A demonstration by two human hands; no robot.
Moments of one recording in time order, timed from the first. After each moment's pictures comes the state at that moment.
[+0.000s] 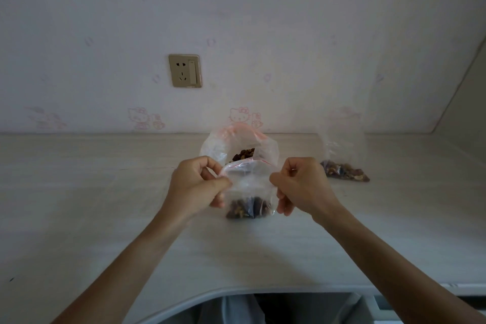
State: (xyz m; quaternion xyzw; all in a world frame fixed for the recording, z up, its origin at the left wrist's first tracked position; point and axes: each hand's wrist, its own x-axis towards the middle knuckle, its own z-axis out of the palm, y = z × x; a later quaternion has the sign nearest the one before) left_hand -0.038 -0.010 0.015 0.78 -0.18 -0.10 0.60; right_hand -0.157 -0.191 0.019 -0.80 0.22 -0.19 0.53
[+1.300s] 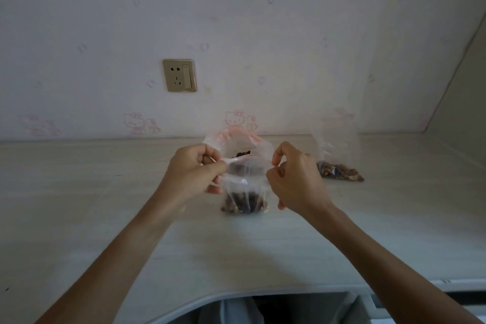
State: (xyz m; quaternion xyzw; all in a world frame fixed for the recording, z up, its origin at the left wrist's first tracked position) left_hand -0.030 -0.015 0.043 0.76 -0.22 -0.10 0.60; right_hand -0.148 -0.191 0.023 -0.88 0.18 -0.27 0.35
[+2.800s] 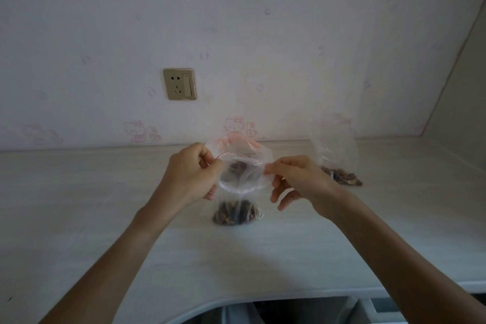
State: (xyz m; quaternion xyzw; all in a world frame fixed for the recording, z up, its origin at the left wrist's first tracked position) left_hand -0.026 -0.013 0.054 0.83 -0.24 -0.03 0.51; right_hand -0.153 -0.211 0.043 -0.74 0.19 -0.10 0.64
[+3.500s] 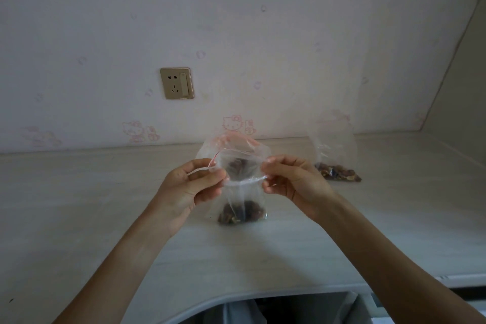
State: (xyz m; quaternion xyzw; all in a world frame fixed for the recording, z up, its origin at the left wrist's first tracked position) left_hand -0.028 -0.001 0.025 0.56 -0.17 -0.27 0.76; right_hand -0.147 -0.212 0.019 -0.57 0.08 -0.13 0.81
